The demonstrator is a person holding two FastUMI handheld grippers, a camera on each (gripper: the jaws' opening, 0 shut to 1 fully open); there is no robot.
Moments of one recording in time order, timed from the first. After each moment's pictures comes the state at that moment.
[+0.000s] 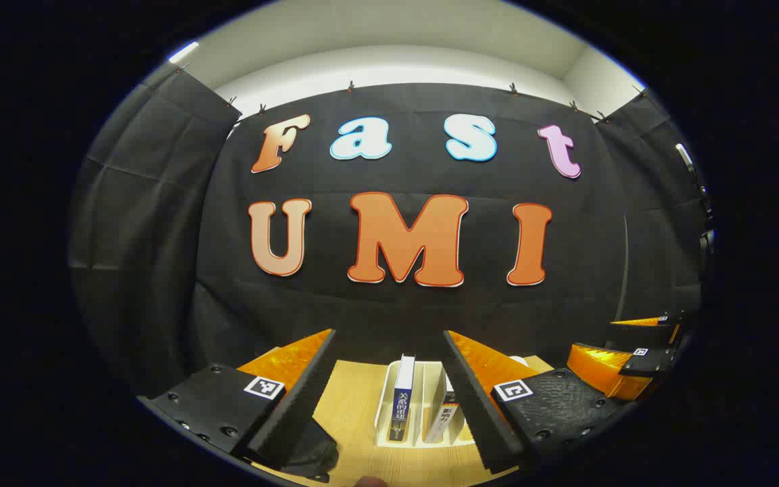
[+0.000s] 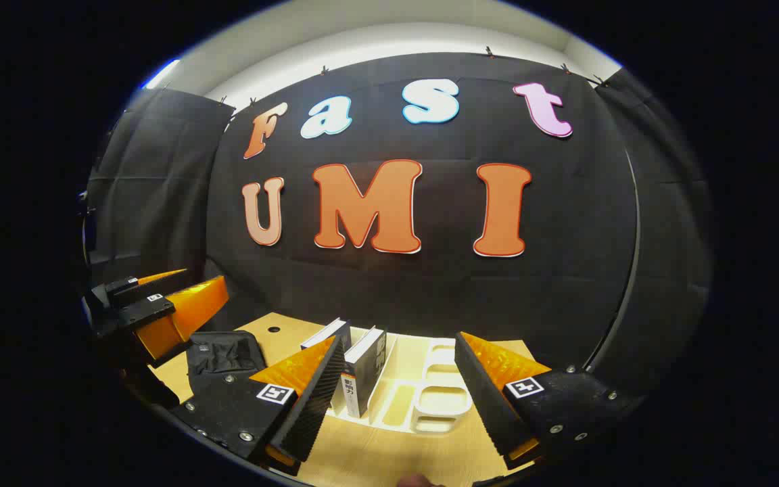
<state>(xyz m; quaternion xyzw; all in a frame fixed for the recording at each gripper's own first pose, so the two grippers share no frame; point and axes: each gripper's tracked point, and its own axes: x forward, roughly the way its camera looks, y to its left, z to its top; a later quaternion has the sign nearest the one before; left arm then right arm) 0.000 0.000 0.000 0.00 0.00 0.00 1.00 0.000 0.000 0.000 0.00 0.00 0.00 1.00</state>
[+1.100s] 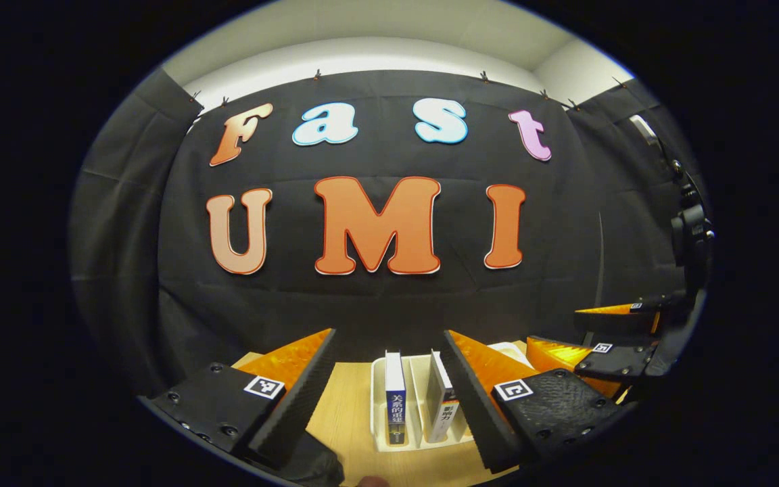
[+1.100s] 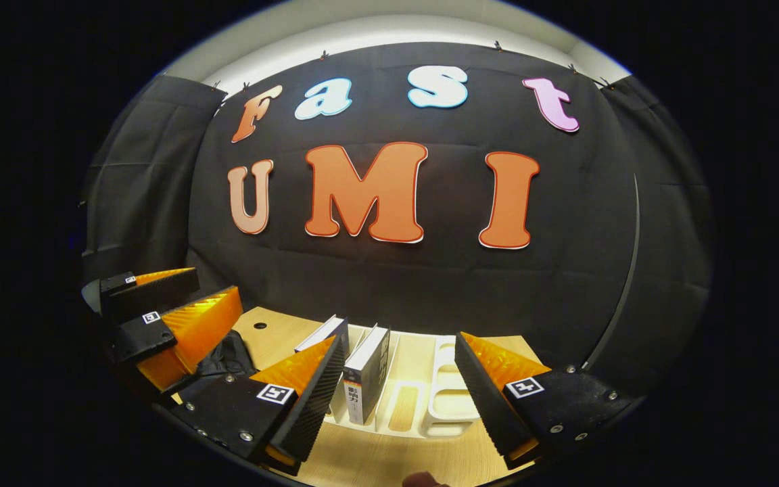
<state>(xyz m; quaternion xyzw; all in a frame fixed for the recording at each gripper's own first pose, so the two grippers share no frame) 0.045 -0.003 -0.027 0.04 0.01 -0.09 0.99 0.047 0.023 -0.018 -0.01 0.02 -0.05 1.00</state>
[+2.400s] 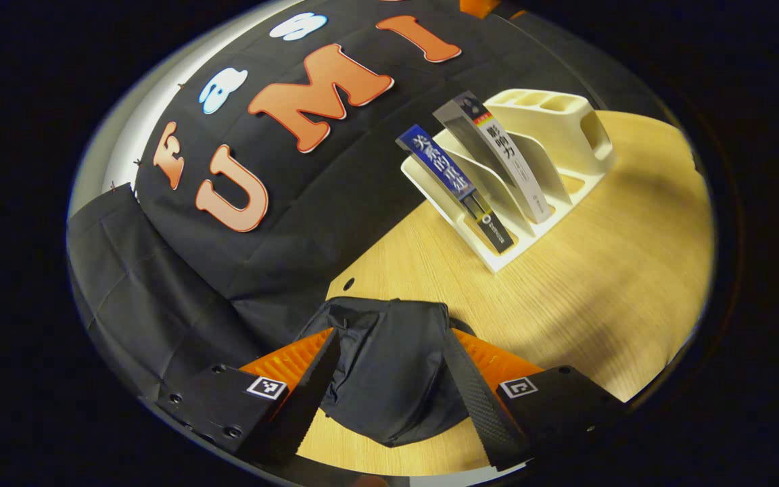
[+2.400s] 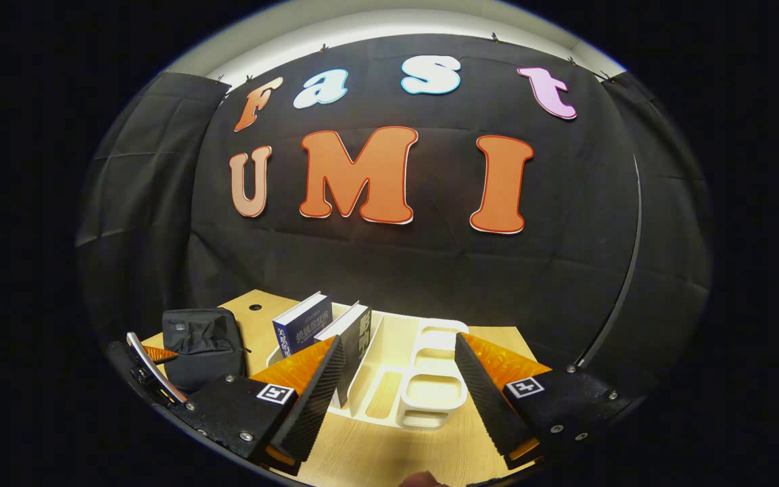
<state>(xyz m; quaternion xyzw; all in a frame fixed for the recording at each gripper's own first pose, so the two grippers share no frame) -0.012 0.136 -0.300 0.41 0.23 0.00 0.88 0.034 -0.031 -0.054 -0.02 0.05 -0.04 1.00</state>
